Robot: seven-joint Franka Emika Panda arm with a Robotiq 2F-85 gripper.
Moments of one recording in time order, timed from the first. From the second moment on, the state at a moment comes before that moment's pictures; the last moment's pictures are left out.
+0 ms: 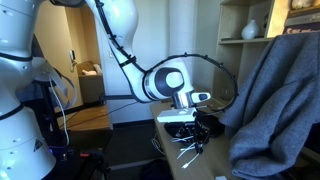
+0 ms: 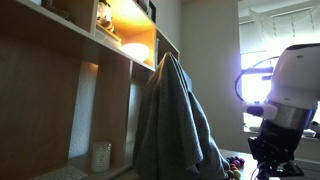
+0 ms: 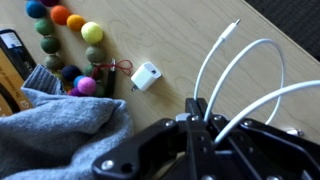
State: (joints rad) arm 0.27 0.41 -0.24 -2.22 -0.71 2.83 -0.11
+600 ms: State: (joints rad) arm 0.27 0.42 -0.20 -2.22 -0.71 2.86 -0.17
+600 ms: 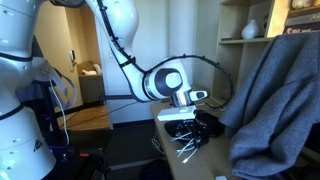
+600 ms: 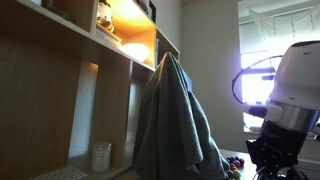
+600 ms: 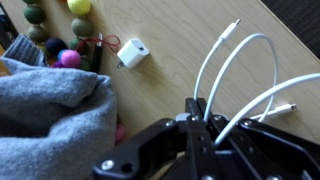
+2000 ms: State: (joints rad) arm 0.06 0.40 0.06 -2.24 -0.68 2.97 -0.45
